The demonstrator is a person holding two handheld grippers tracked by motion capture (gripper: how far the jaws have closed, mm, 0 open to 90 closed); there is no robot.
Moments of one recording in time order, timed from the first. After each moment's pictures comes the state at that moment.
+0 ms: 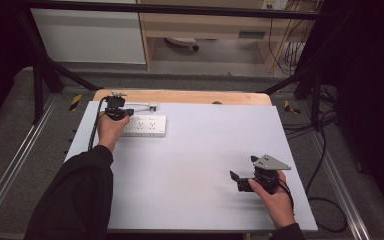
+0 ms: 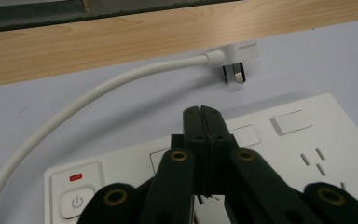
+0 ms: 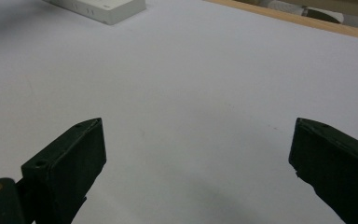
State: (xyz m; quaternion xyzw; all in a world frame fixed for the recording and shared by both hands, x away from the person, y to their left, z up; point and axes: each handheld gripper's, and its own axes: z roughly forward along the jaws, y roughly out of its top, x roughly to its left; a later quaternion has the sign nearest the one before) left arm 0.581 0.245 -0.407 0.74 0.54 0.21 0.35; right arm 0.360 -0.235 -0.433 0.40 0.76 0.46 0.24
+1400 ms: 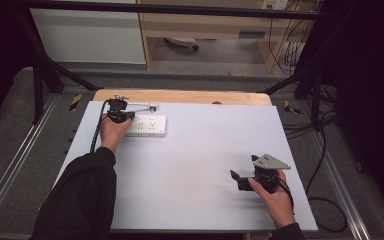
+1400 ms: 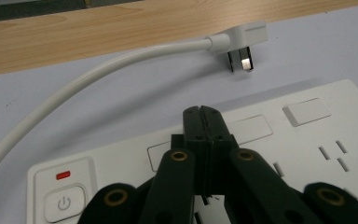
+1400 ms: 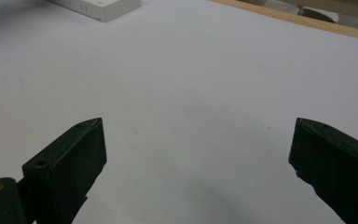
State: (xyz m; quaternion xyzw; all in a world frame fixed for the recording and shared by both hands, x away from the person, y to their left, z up) left arm 0.583 0.241 -0.421 0.74 0.53 0.21 0.34; right arm 0.362 -0.236 -0.434 0.40 0.76 0.45 0.25
